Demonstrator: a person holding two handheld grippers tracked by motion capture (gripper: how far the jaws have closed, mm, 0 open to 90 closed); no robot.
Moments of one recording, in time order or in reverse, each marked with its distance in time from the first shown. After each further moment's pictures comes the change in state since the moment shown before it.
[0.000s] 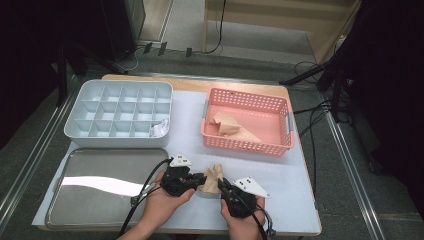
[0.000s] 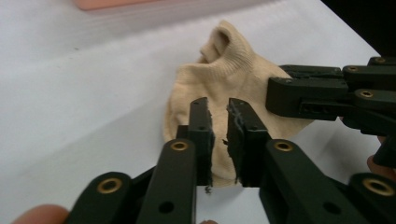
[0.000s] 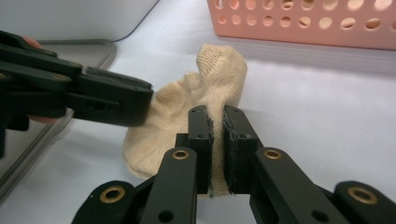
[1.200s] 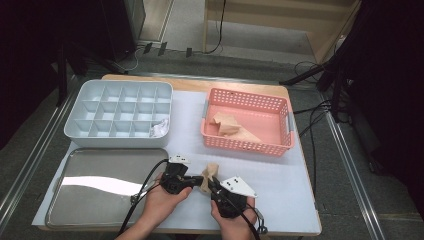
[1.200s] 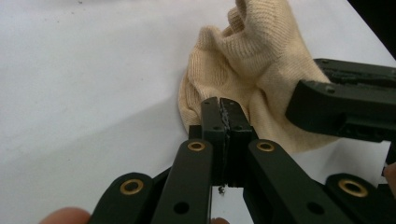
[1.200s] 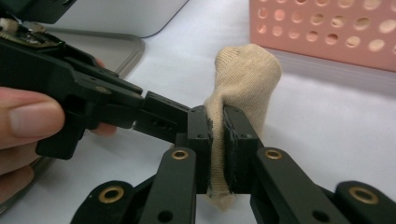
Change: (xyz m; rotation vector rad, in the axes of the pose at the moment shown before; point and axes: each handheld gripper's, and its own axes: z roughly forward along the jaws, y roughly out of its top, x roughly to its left) left arm 0.022 -0.007 0.008 0.056 -0.036 -0.105; right arm 0.024 0.003 0.008 0.000 0.031 -0.094
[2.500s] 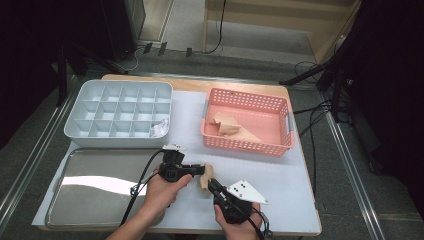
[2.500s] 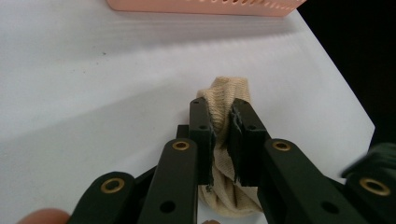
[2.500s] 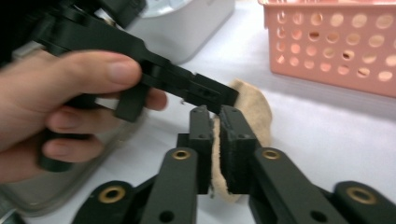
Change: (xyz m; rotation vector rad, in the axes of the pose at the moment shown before) left arm 0.012 0.023 -0.005 -0.070 -0.052 -0.100; right arm -0.003 0.004 -0.023 -0.080 0.112 0.000
